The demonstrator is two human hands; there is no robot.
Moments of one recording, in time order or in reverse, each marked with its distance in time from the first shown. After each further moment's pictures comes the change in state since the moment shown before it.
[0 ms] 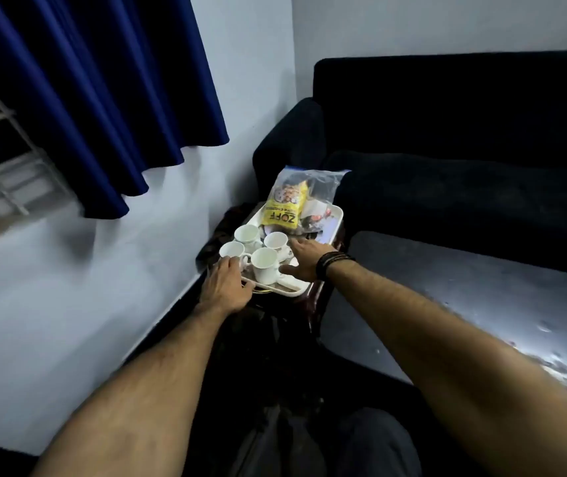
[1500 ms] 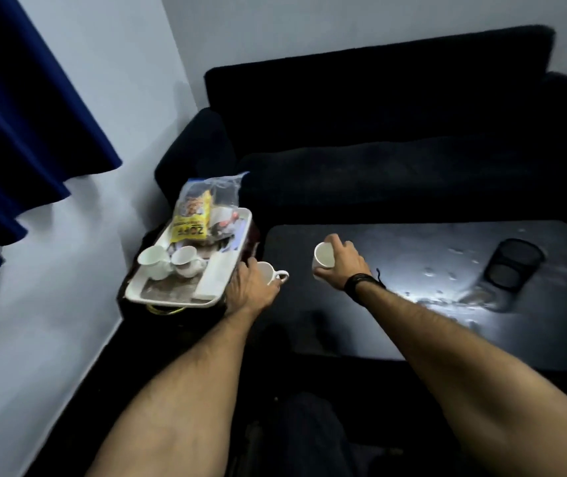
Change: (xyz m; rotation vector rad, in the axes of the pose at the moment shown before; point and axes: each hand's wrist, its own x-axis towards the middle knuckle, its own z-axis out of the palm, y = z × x) left_hand -0.017 0.207 0.061 -0.110 -0.067 0.082; right_hand -0.155 0.188 0.033 0.427 0.394 0.599
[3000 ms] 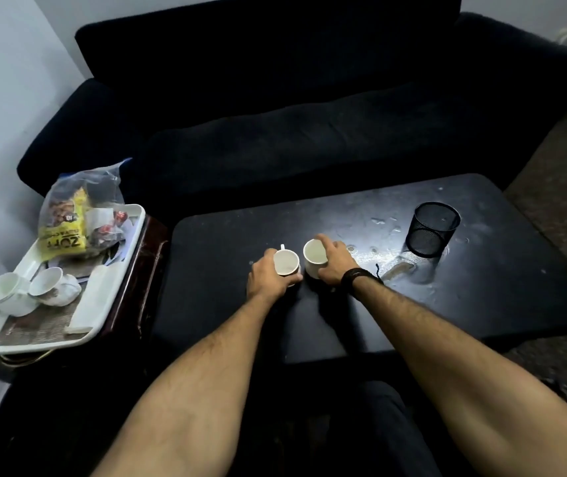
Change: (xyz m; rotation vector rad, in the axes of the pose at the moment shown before) left_hand 0.032 0.177 0.165 -0.359 -0.275 0.078; right_hand 0.039 0.196 -0.031 0.118 -0.117 0.203
